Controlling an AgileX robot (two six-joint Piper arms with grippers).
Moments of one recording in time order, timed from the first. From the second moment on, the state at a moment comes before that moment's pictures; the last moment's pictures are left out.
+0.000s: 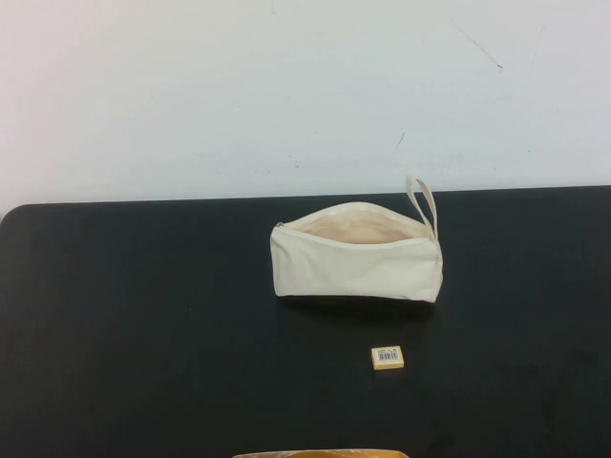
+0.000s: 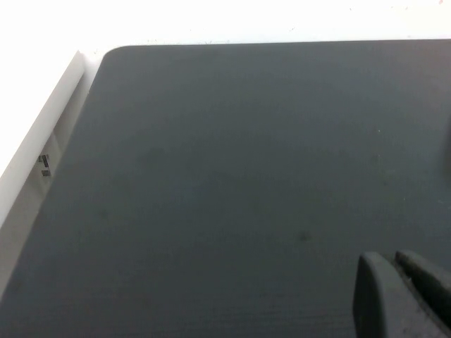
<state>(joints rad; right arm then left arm) 0.01 -0.01 0.03 -0.02 0.40 -0.01 -0.03 -0.01 0.02 -0.01 0.37 -0.05</state>
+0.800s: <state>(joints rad) 0.01 -0.01 0.03 -0.01 -0.50 0.00 -0.03 -0.01 0.02 -0.01 0.37 -0.05</state>
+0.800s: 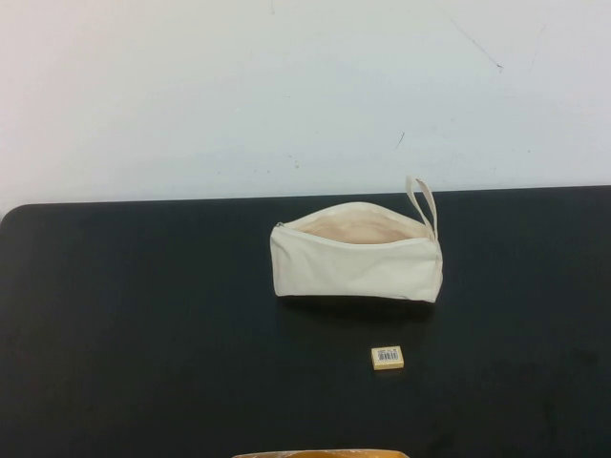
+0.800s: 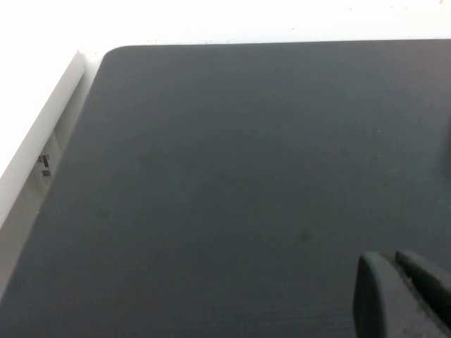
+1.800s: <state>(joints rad) 0.01 0.77 -0.54 0.11 0.59 -0.02 -0.03 -0.01 0.02 -0.01 0.37 -0.05</state>
